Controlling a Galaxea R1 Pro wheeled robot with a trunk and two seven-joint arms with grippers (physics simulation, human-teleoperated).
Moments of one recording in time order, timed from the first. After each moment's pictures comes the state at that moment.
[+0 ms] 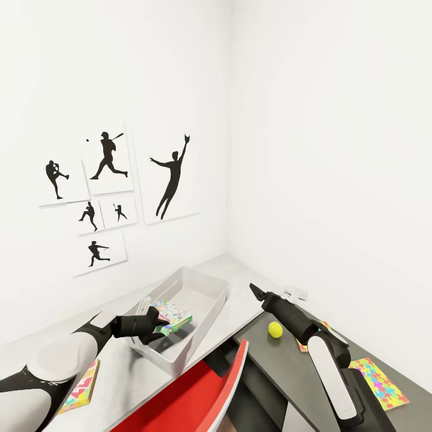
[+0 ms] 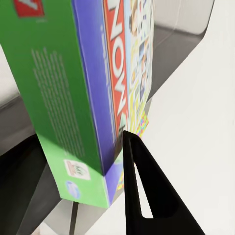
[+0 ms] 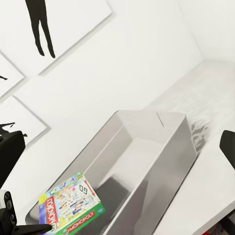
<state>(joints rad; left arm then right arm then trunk) -0.94 0.07 1.12 -0.16 0.04 0.95 -0.15 -0.31 -0.01 0.06 -1.48 -0.66 0.45 0.11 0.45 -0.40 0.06</state>
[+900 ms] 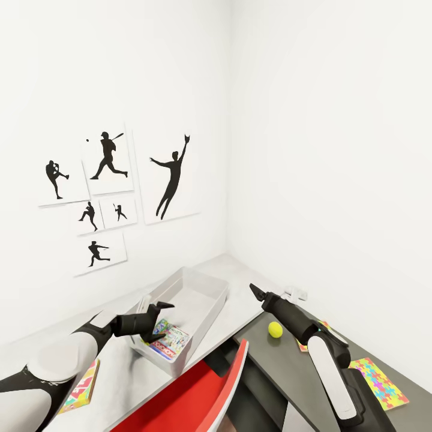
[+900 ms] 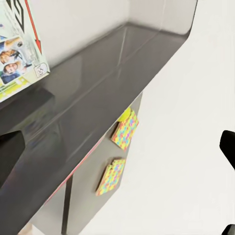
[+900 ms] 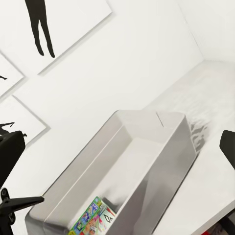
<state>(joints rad) -0.94 0.07 1.11 -0.17 0.04 0.95 -0.20 -0.31 -0.01 0.06 -1.47 -0.66 0.45 0.11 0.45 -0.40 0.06</state>
